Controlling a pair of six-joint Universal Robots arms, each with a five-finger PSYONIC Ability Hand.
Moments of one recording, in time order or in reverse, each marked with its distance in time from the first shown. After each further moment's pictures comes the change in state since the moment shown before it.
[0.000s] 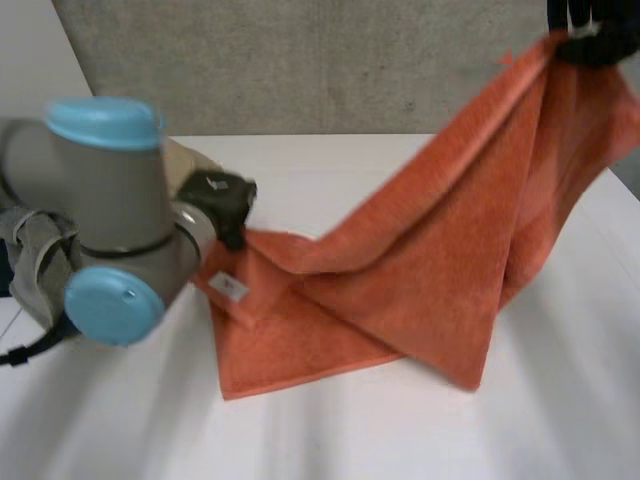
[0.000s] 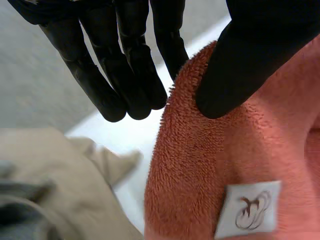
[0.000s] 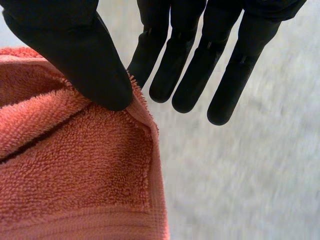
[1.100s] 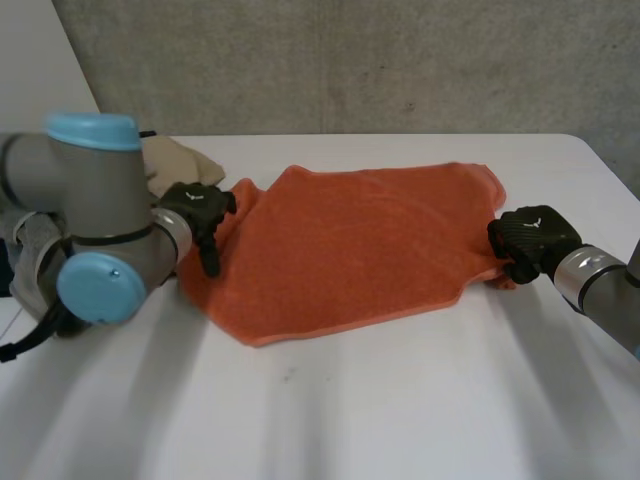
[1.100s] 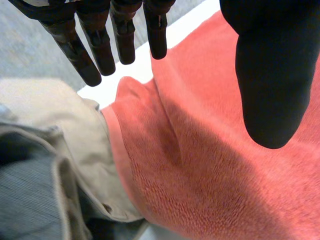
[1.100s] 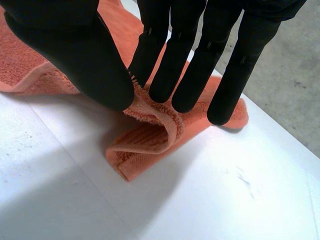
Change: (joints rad) left arm 0.111 -0.093 0.034 -0.033 0.065 0.049; right arm -0.053 0.420 0.467 -0.415 0.022 -0.189; left_hand -0.852 -0.883 -0.871 -0.892 -0.844; right_hand 0.000 0.000 0.006 0.005 0.012
